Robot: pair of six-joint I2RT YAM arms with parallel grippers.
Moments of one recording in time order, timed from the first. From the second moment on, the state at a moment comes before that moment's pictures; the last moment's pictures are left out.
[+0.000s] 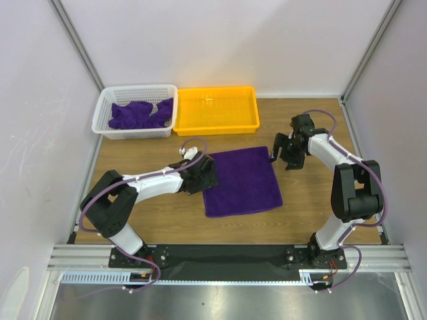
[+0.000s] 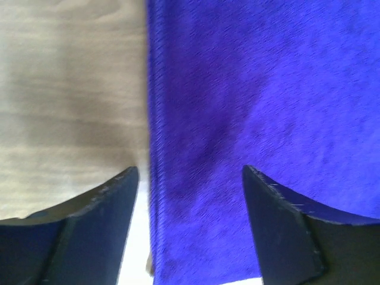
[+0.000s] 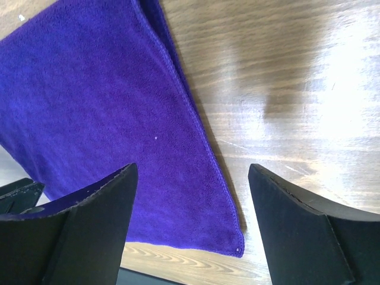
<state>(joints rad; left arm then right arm) -0.74 1.61 0.87 -0.32 -0.23 -1.00 0.15 1.69 1.18 -0.64 -0.20 0.43</state>
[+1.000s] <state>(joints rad) -0.67 1.58 0.73 -0.08 -0.16 -0.91 0.22 1.72 1.00 -0.38 -0.27 0.44</state>
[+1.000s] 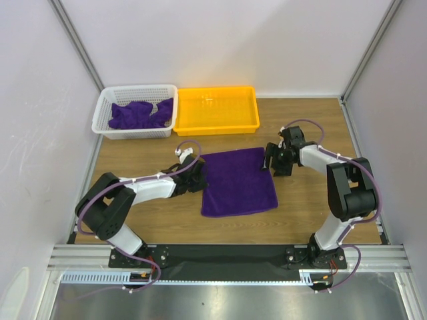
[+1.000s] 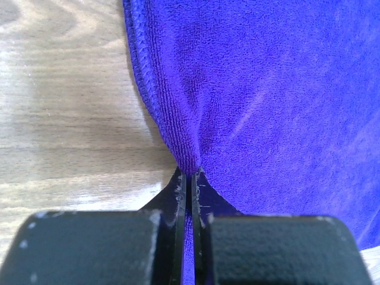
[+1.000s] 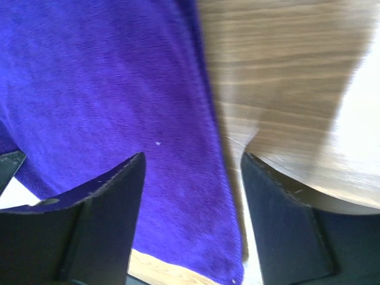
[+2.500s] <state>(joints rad) -0.54 1.49 0.87 -0.19 -0.09 -0.65 0.25 1.60 1.06 -0.38 -0.33 0.48</state>
